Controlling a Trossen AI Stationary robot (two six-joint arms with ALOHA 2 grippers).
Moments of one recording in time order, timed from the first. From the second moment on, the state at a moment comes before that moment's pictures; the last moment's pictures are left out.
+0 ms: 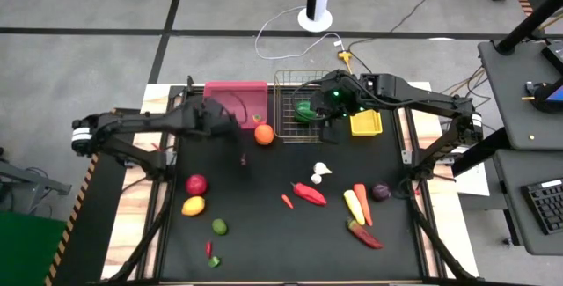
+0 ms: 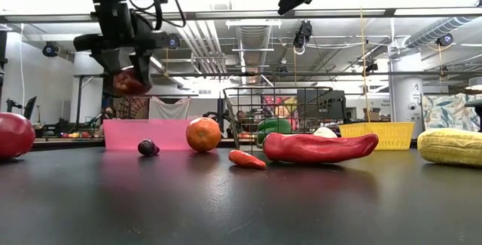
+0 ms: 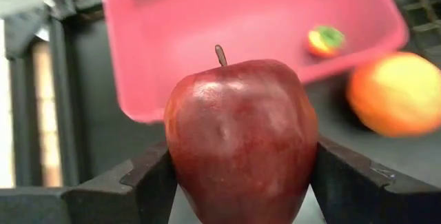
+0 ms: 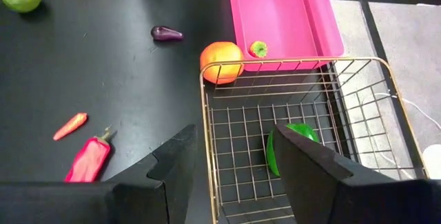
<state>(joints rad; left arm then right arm) 0.22 1.27 1.00 -1.06 -0.54 -1.01 -0.21 1.54 1.68 -0.99 0.02 -0.18</state>
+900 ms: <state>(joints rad) 0.84 1.45 1.00 -0.63 -0.24 -0.31 -0.21 1.54 1.68 -0.99 0.03 -0.18</state>
